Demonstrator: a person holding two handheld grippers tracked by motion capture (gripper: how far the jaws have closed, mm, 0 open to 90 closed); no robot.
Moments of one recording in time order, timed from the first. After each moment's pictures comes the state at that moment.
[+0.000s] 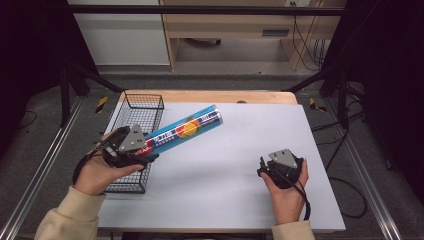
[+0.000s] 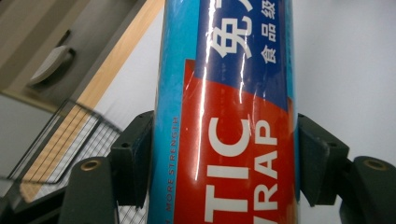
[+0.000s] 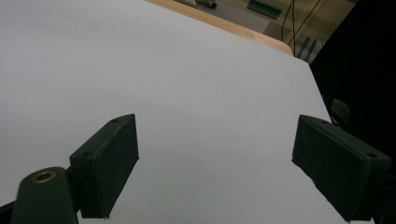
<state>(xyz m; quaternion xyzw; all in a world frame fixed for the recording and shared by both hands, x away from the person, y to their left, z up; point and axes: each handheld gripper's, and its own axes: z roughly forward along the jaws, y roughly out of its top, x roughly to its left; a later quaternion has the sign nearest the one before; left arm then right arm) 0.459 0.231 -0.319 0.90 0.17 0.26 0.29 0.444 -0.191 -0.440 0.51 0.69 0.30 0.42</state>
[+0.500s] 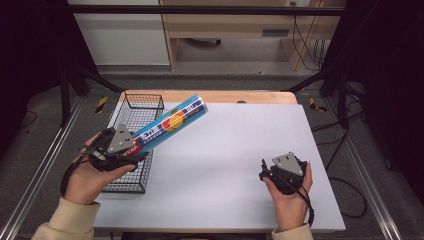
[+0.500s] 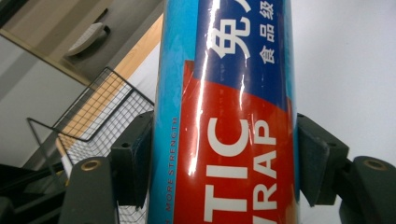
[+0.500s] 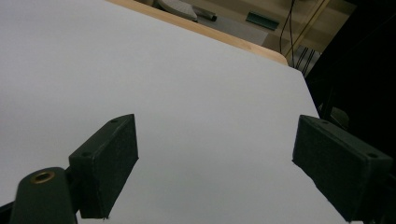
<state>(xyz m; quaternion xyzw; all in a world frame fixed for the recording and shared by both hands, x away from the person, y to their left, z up) 0.438 0.242 -0.307 0.88 0.24 0.30 0.28 0.426 -0.196 -0.431 0.50 0.68 0.31 0.43</state>
